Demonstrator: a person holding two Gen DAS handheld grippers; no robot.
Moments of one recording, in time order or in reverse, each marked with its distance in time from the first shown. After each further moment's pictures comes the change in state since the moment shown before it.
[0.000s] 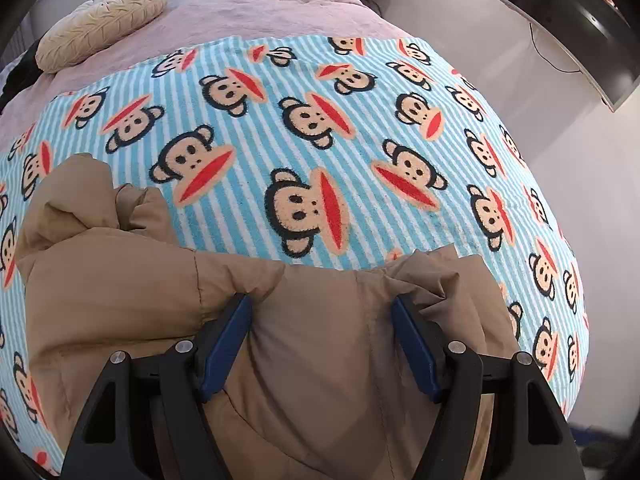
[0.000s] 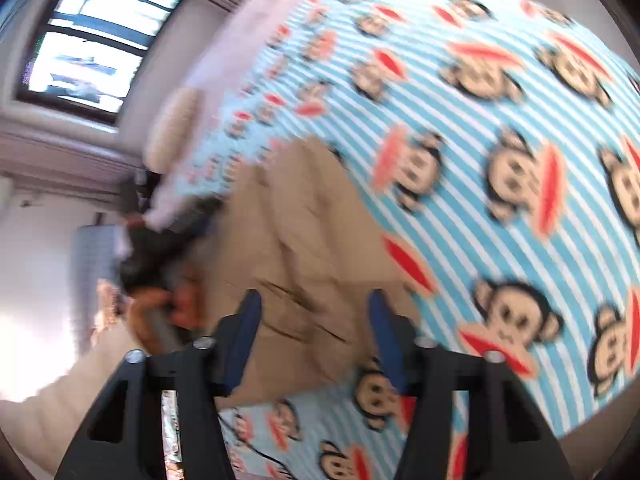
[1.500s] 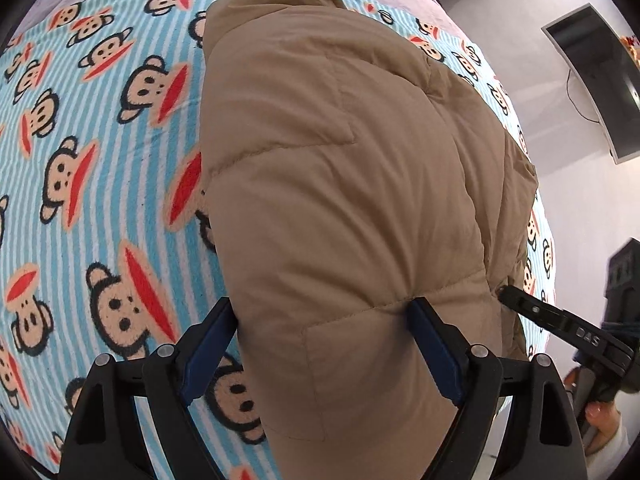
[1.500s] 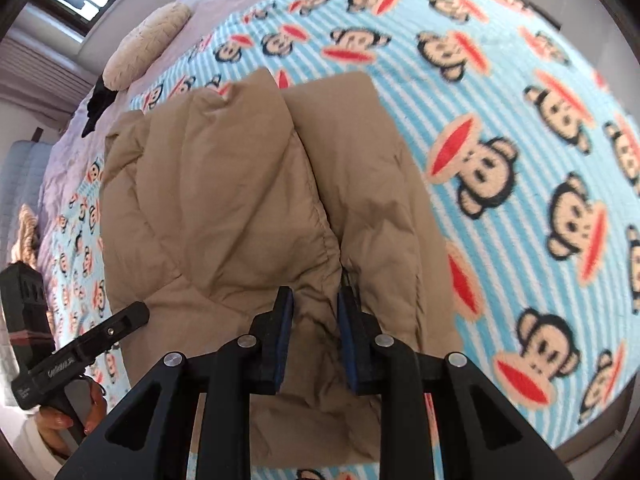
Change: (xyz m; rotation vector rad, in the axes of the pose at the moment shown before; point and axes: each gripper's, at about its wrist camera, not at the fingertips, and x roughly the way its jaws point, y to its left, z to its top) left arm -0.084 0.100 -0.141 -0.270 0.123 -0.081; right arm 0.096 0.080 -0.012 -0.232 0.105 -0.374
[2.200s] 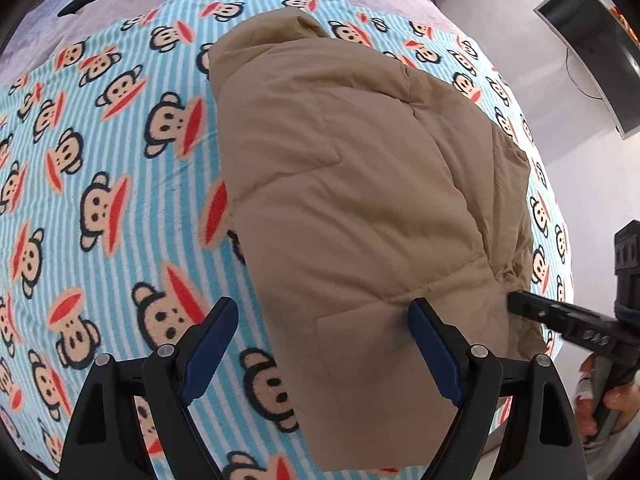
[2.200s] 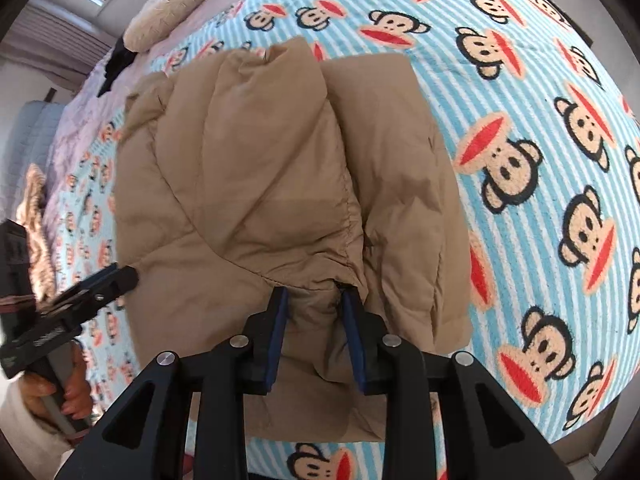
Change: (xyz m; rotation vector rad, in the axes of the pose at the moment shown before) left arm -0.031 -0.010 0.006 0.076 -0.018 0.102; right arm 0.001 0.006 0.006 -0.095 0.126 0.066
